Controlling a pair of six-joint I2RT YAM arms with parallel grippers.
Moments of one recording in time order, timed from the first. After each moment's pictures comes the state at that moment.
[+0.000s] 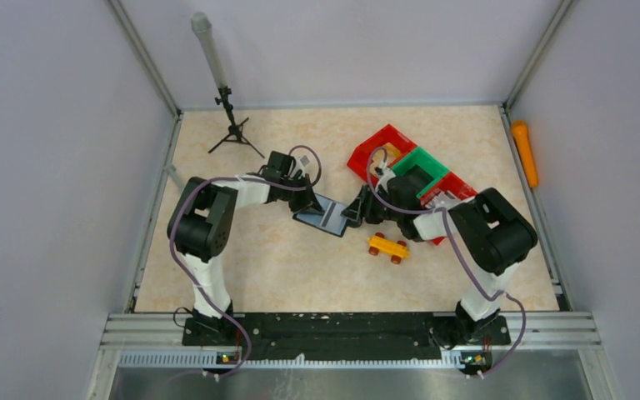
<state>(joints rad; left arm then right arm) -0.37 1.93 1.09 -0.13 0.58 -0.57 0.53 1.79 0.67 0.61 -0.38 0.70</state>
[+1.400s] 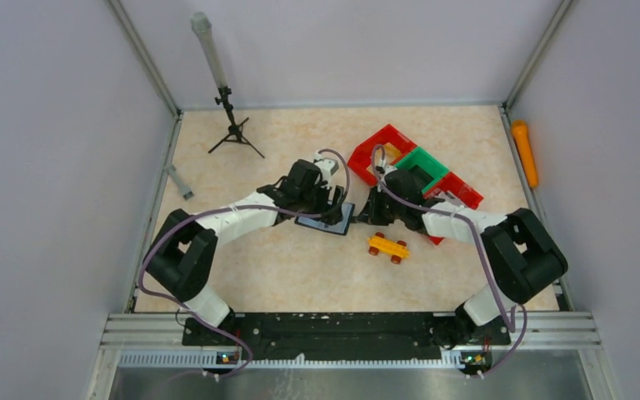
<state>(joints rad) -0.64 1.62 1.00 -0.18 0.17 -0.28 0.56 1.56 0.76 0.05 -0.23 0.59</state>
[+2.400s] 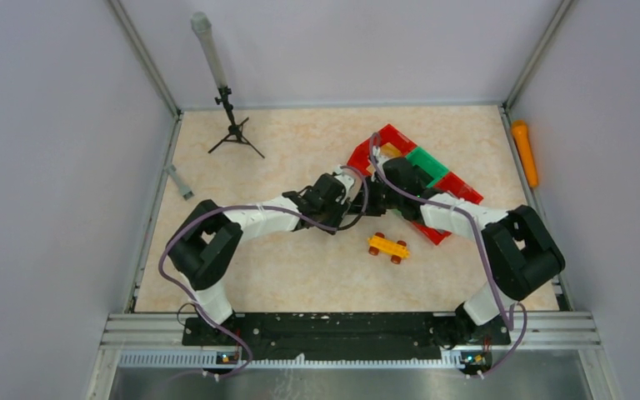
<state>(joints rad) -0.78 1.76 1.05 -0.23 -0.11 -0.15 0.55 1.57 0.87 0.04 -0.38 0.61</state>
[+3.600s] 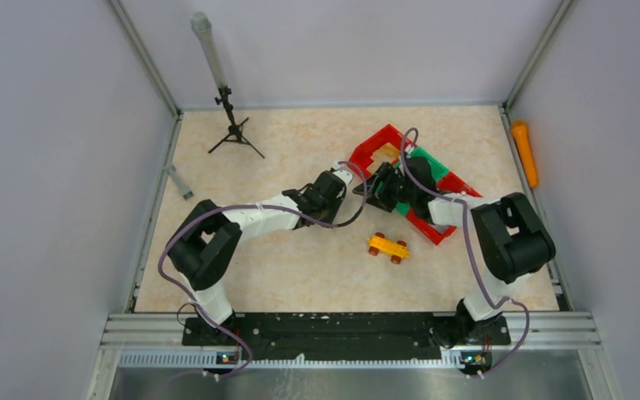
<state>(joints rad) -0.78 1.76 1.08 -0.24 -0.18 -0.18 0.39 1.68 0.79 0.33 -0.39 0.97</state>
